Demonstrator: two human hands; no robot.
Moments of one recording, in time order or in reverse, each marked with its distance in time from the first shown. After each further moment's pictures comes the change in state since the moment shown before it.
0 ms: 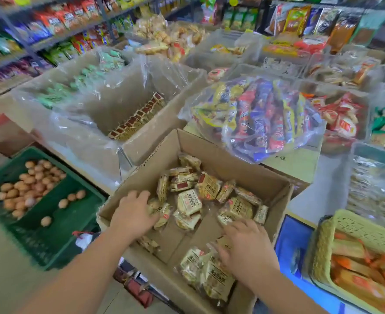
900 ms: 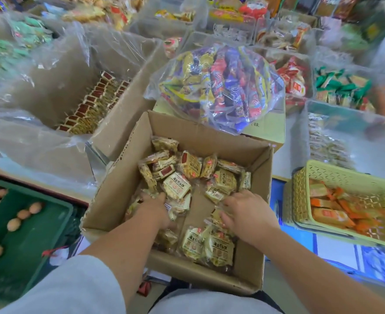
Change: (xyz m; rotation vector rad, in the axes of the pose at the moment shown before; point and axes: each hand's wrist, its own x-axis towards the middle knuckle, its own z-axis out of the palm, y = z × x) left_hand 0.055 0.040 0.065 0.246 -0.486 0.088; right_hand 0.004 -0.014 -0.001 -0.040 0.028 0.176
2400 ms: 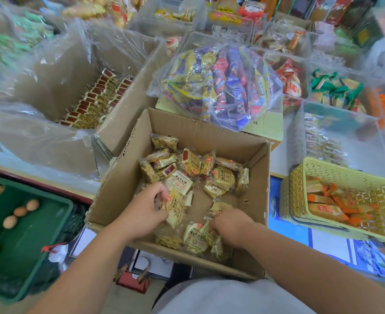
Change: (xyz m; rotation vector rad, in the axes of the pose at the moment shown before) left_hand -0.088 -0.051 -0.019 -0.758 0.210 0.549; right_hand 0.011 -0.030 0.036 -0.302 -0.549 -0.247
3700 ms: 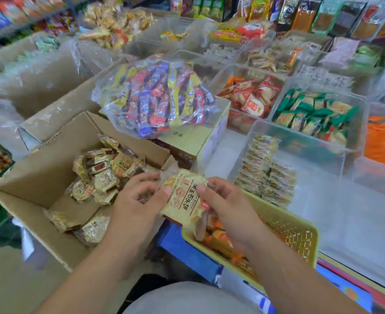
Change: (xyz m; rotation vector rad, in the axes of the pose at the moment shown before) left_hand 0.028 0.278 0.277 -0.349 0.735 0.069; right_hand -0.180 0.280 0.032 1.825 0.446 -0.376
